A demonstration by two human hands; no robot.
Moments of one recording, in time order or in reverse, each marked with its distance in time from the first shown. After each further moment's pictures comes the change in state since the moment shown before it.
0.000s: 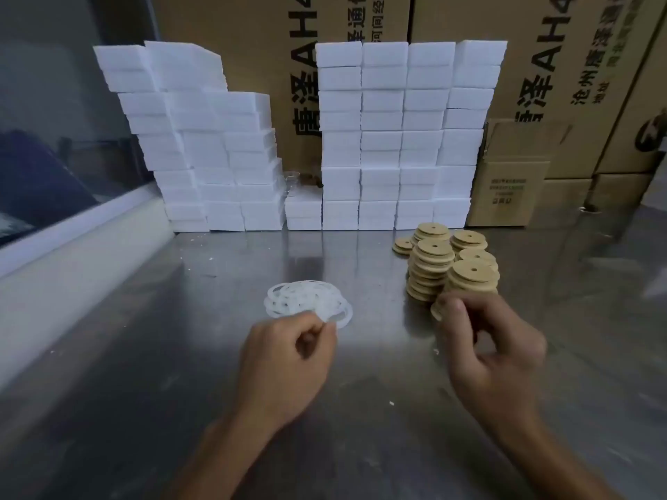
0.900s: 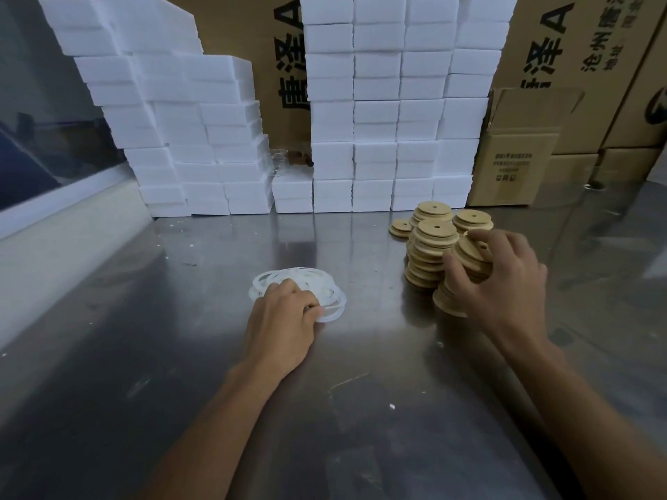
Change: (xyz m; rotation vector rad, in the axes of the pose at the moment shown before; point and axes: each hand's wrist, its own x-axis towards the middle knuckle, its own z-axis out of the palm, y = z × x) left_hand 0.040 -0.060 0.055 0.345 -0.281 -0.111; right_hand 0.037 0.100 0.015 -0.540 -0.190 0.269
